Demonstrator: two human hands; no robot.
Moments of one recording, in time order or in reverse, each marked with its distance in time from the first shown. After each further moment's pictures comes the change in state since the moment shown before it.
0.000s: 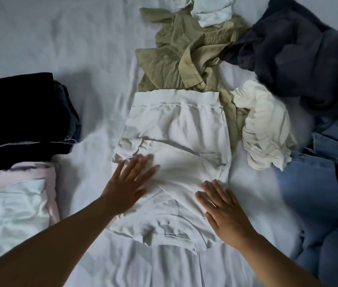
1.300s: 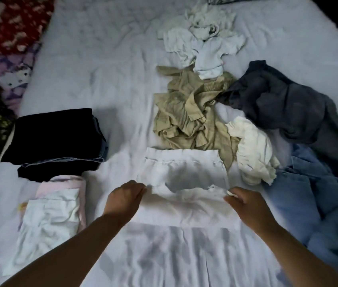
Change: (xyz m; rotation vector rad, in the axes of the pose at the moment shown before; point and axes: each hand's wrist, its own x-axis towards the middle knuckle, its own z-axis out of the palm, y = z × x) left_hand -0.048 0.003 -0.084 -0.310 0.331 -0.313; right_hand 0.006 -0.006 -0.119 0.477 0.192 0.408
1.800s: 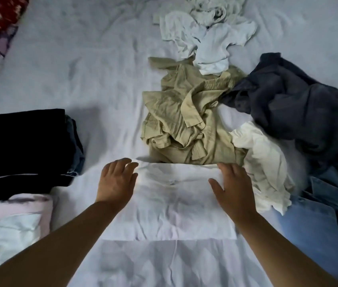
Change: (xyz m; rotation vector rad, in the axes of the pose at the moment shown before) left_hand 0.108 -0.016 0.054 0.119 0.147 0.001; right_hand 0.124 0.009 0.035 -0.254 0.241 -0.120
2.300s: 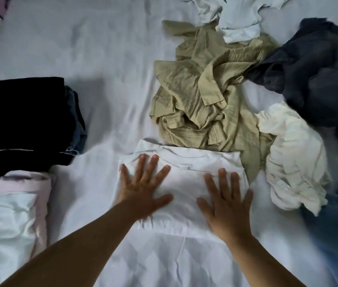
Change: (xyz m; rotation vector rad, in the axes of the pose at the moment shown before) left_hand -0.040 0.025 0.059 0.161 -0.707 -0.021; right_hand -0.065 0.001 0.084 -0.214 -0.429 0.034
